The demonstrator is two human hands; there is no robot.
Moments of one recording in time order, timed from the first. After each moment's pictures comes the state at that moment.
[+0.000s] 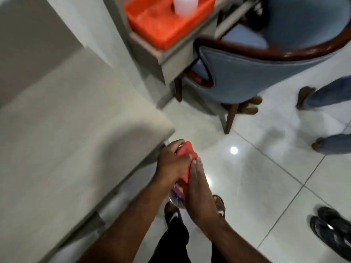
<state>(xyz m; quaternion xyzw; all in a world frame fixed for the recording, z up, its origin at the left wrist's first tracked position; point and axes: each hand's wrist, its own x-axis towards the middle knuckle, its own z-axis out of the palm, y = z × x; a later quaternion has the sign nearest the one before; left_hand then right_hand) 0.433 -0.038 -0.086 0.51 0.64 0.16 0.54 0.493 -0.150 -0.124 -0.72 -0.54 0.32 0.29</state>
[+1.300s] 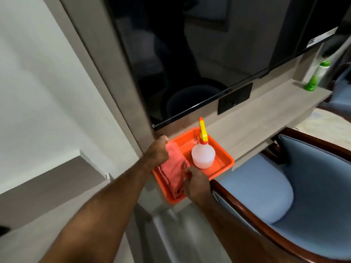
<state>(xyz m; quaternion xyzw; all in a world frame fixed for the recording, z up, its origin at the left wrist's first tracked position) 0.516 0.464 0.062 0.72 0.65 0.11 0.22 0.655 0.335 0.029 -0.71 -0.51 0.35 0.32</state>
